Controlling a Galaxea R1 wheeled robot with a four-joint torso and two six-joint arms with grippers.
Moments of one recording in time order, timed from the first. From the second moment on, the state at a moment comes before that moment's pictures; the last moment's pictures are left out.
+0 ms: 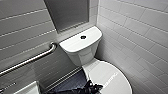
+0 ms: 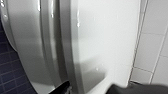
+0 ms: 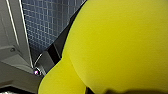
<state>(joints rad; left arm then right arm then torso) 0.64 2.96 -1.95 -0.09 0.01 -0.69 -1.49 2.52 -1.96 -0.39 0.41 0.81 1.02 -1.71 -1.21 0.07</state>
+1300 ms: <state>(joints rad) 0.59 2.76 -1.57 -0.09 -0.08 -0.99 -1.49 2.53 -1.99 -0.38 0.45 0.83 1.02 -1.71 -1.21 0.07</state>
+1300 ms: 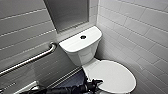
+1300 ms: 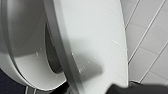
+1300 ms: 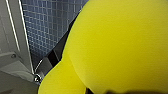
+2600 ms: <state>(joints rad) 0.56 2.63 -1.47 -0.09 -0.24 -1.23 -1.52 2.53 -2.00 -0.38 0.47 0.84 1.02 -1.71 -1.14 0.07</state>
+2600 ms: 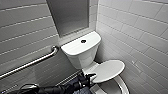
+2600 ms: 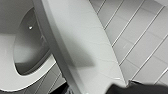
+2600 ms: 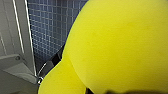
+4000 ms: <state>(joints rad) 0.43 2.45 -1.51 -0.09 -0.36 -1.41 -1.57 2.52 -1.99 -0.38 0.55 0.83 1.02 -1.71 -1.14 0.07</state>
